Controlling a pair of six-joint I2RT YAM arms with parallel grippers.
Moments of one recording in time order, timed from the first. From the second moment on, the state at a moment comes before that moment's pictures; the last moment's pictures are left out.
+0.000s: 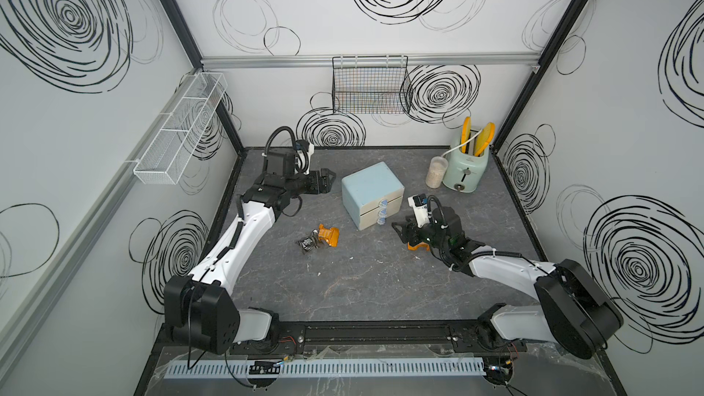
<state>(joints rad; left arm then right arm) -0.16 1.33 1.15 -0.40 0.34 -0.24 0.59 1.35 0.49 0.42 -0.19 0.26</state>
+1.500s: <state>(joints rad) -0.01 1.24 0.96 -0.31 0.45 -0.28 0.70 1.72 0.57 0.81 0.03 0.29</state>
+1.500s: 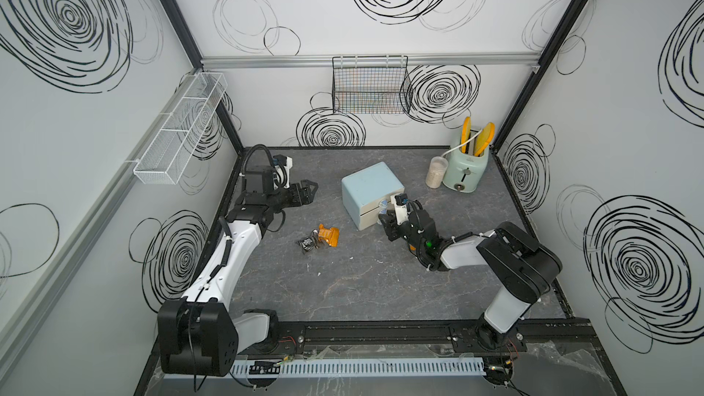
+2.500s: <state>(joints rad) 0.03 1.24 0.96 -0.31 0.46 -0.28 0.72 1.73 0.58 0.80 0.08 0.32</state>
